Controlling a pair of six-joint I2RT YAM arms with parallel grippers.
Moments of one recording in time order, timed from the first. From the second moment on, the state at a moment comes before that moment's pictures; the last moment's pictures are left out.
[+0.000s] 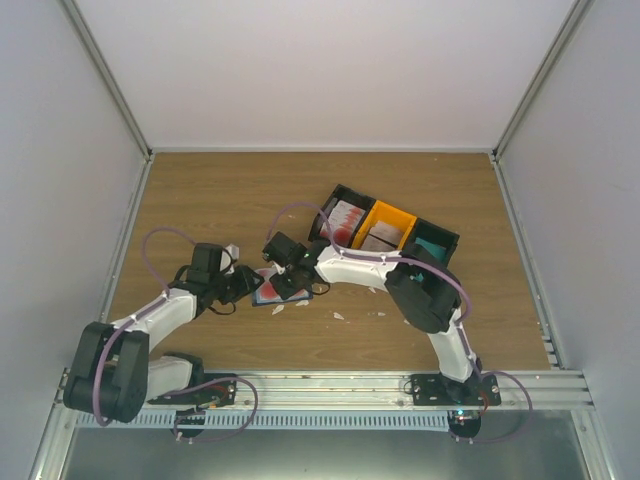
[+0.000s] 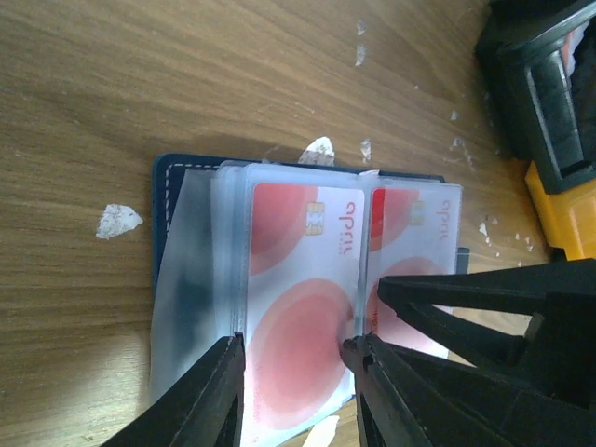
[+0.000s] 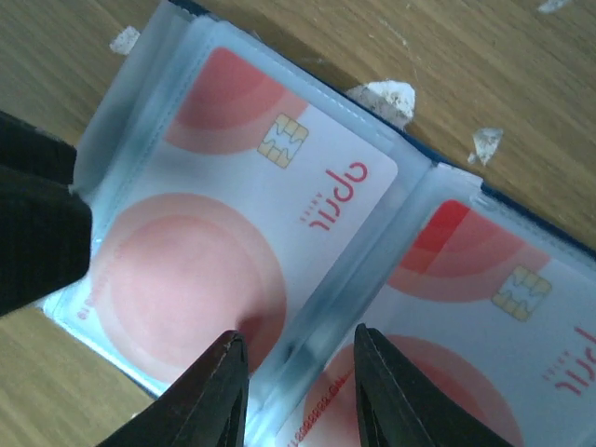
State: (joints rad) left arm -0.19 1.19 0.42 -0.12 0.45 -0.66; right arm 1.00 2.06 1.46 -0.52 -0.02 0.32
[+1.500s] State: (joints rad) left arm -0.18 1.29 0.42 0.01 0.66 -0.63; right arm 0.99 2.07 1.45 -0.50 0.05 0.32
